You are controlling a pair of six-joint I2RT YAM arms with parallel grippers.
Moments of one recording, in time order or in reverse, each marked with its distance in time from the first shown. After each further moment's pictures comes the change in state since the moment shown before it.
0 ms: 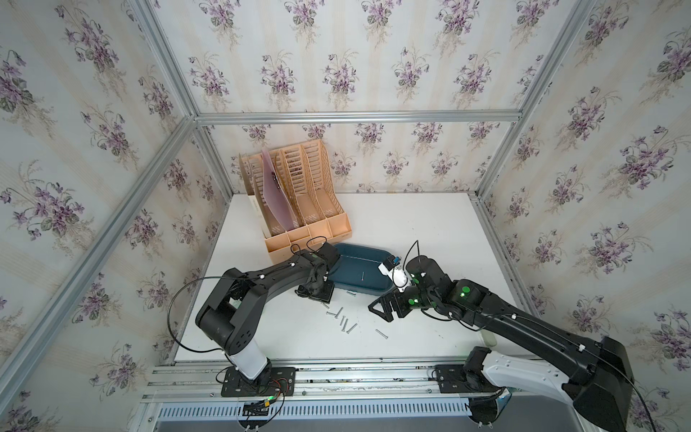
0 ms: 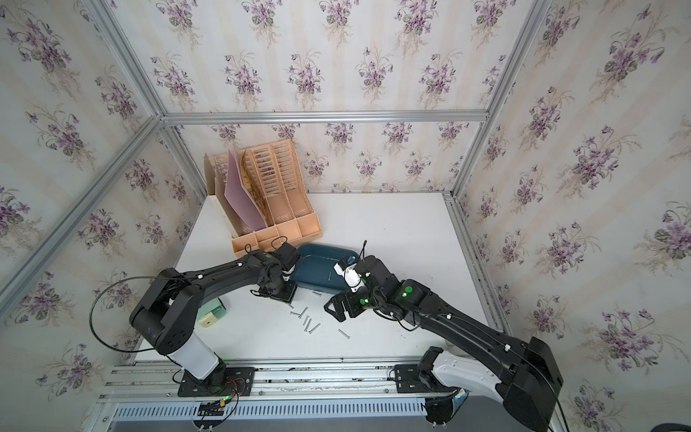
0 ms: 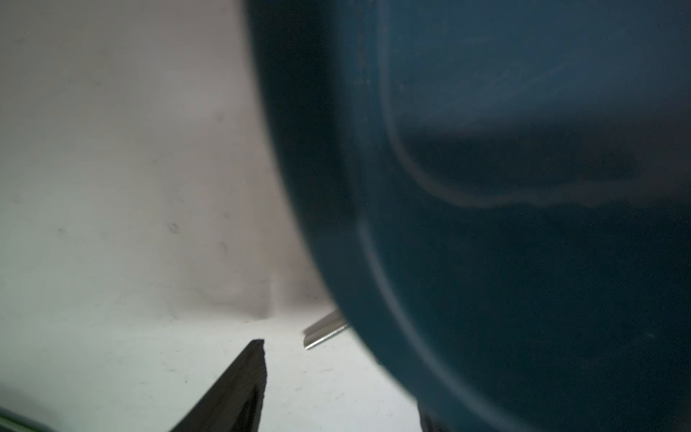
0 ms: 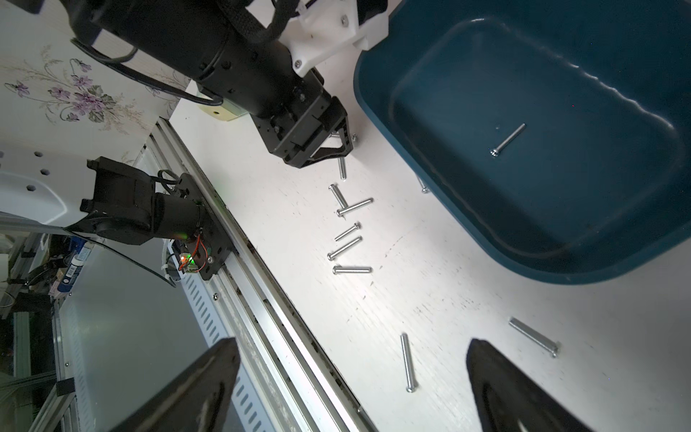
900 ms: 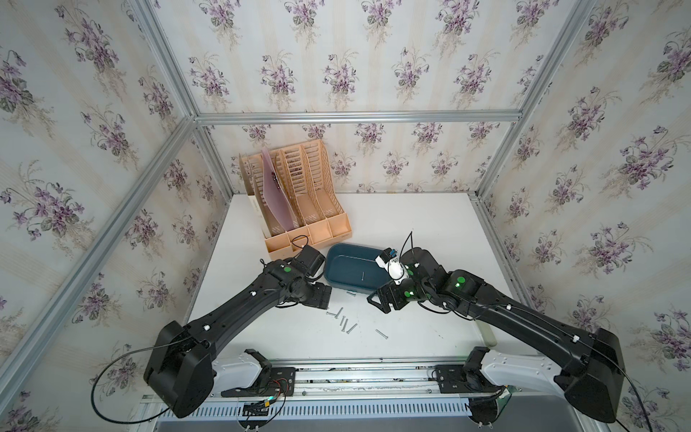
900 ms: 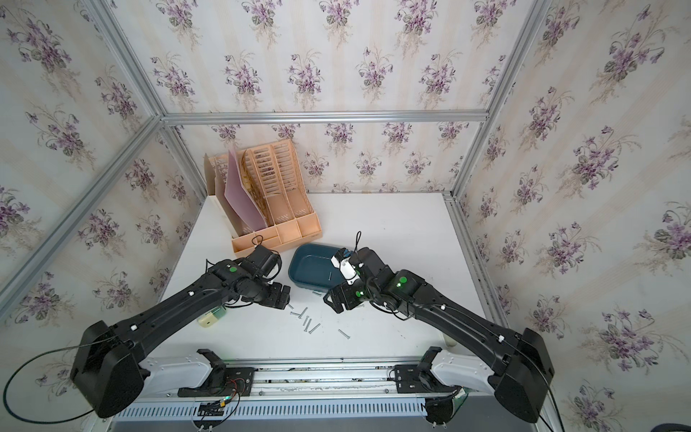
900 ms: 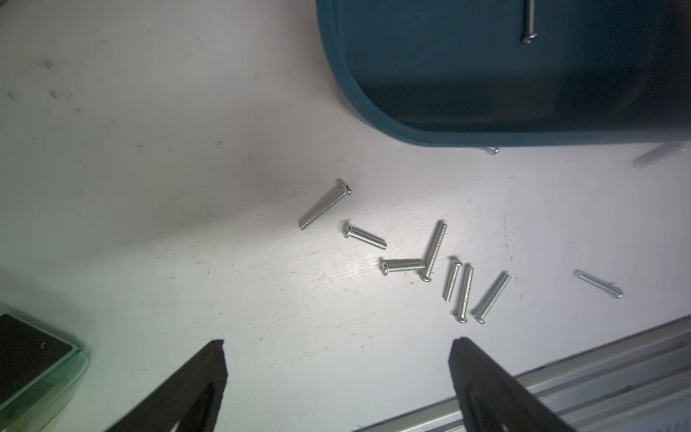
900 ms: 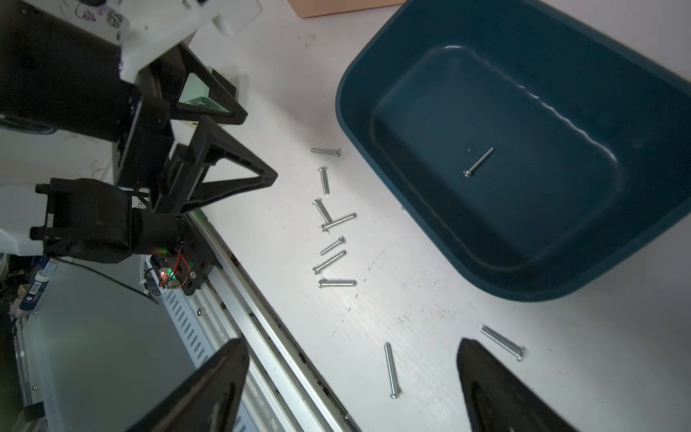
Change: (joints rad) left arm -0.004 -0.379 -0.086 -0.106 0.067 -0.044; right arm 0.000 0.064 0.103 -0.072 0.056 -0.022
